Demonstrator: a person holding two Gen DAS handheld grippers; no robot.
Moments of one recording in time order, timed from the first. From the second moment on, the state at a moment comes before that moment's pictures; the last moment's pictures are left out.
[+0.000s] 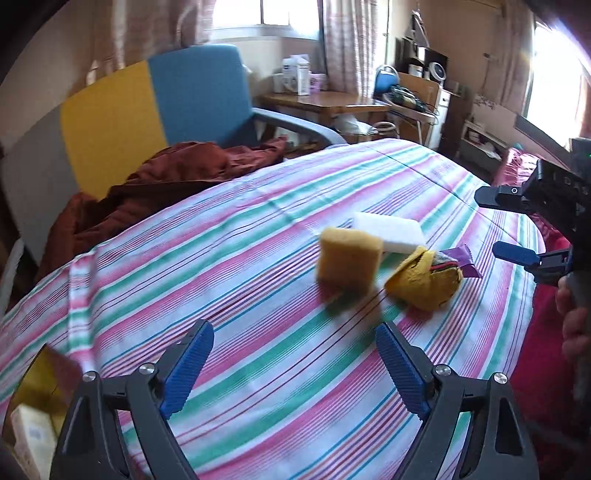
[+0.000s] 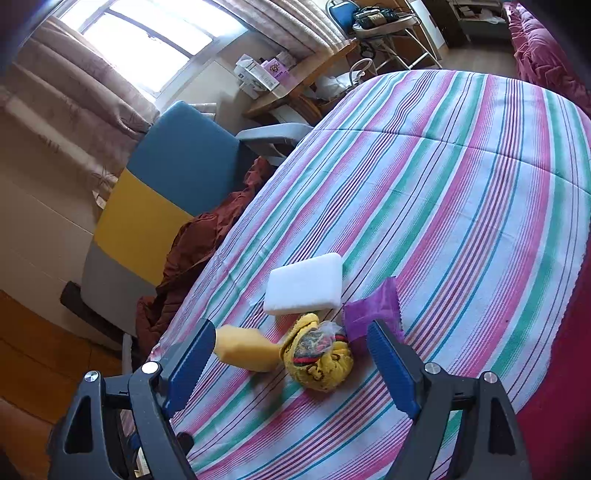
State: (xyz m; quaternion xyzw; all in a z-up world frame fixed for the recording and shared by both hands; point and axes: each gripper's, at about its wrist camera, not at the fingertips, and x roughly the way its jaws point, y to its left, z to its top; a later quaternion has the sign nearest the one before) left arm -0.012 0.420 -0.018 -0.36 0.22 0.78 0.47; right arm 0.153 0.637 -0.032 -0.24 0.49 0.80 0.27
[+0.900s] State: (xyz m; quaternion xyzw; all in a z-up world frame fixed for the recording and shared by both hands) left arm -0.030 0.489 -0.057 -0.40 0.17 0.73 0.53; right arm 0.143 0.638 -0.040 -0.26 0.48 0.80 0.25
